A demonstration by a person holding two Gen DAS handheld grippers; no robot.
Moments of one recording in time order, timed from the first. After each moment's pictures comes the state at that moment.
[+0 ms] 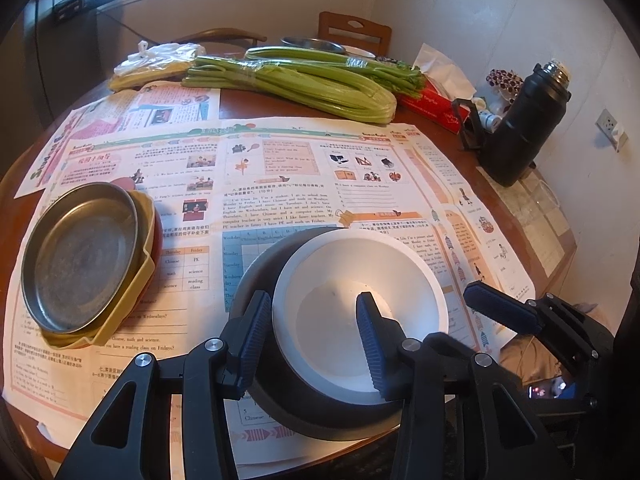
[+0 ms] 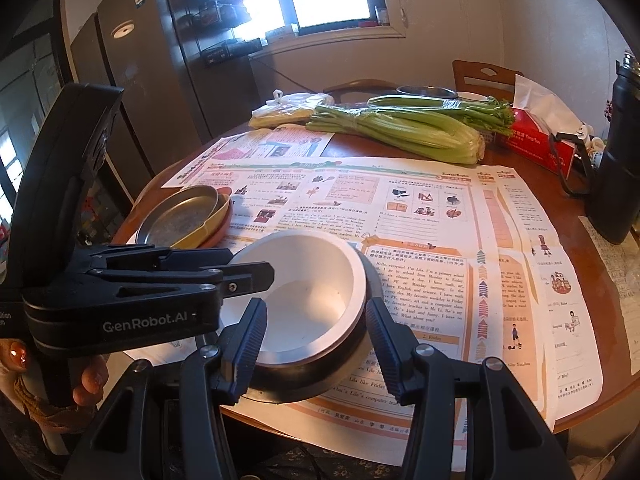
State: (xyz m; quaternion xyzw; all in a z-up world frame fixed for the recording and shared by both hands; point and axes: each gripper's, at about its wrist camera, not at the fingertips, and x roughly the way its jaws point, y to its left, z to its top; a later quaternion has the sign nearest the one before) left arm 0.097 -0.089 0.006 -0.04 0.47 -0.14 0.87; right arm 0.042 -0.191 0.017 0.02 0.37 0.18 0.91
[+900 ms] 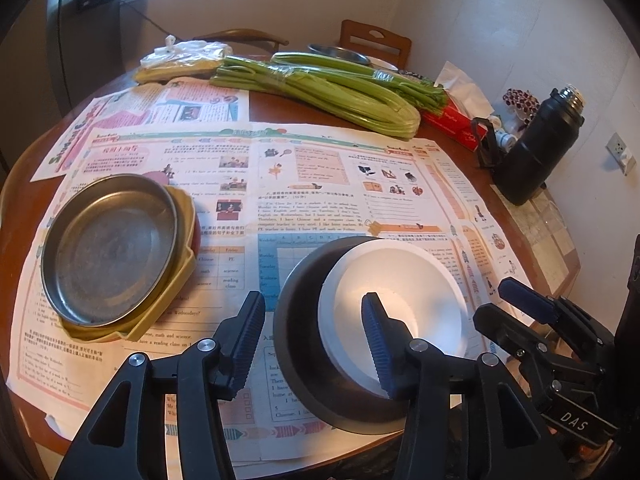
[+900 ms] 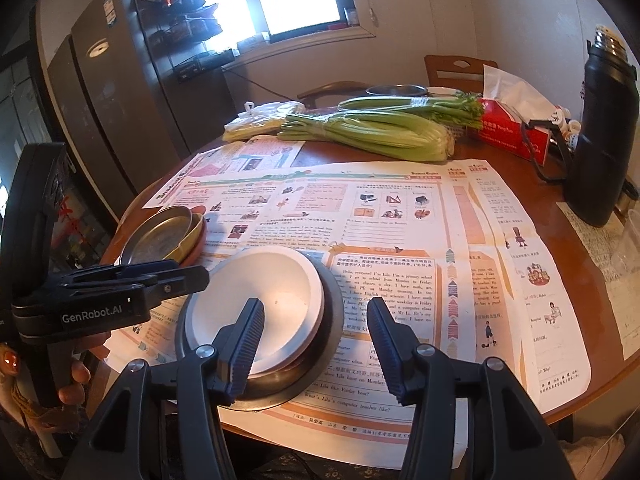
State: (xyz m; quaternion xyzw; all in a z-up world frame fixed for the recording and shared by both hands) left arm 0.096 -0.061 0.008 -0.06 0.47 -0.12 0.87; right arm 0.051 -0.212 0.021 0.05 0.38 0.14 0.91
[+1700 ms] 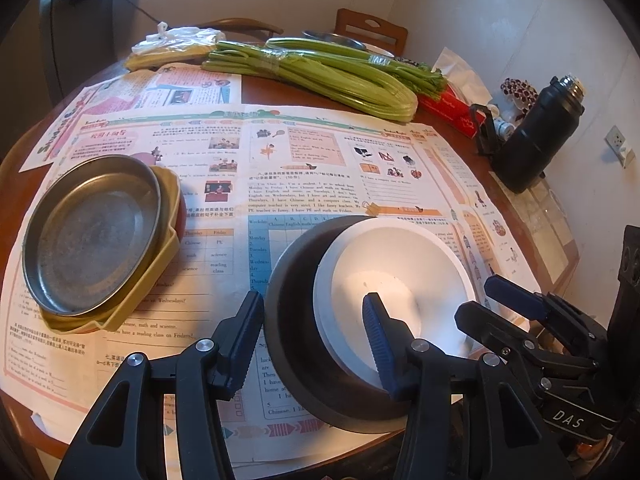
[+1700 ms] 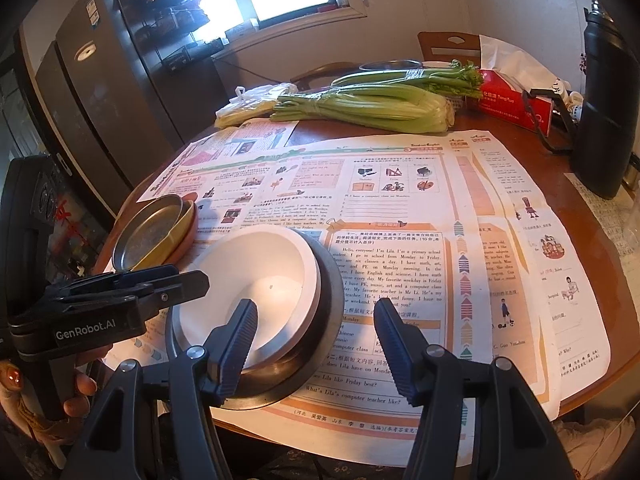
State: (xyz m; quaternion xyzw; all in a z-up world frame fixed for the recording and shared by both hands) left arm 0.098 -0.067 -0.009 -0.06 0.48 -0.13 0.87; right arm 0.061 -0.212 0.001 0.06 0.41 0.14 0.90
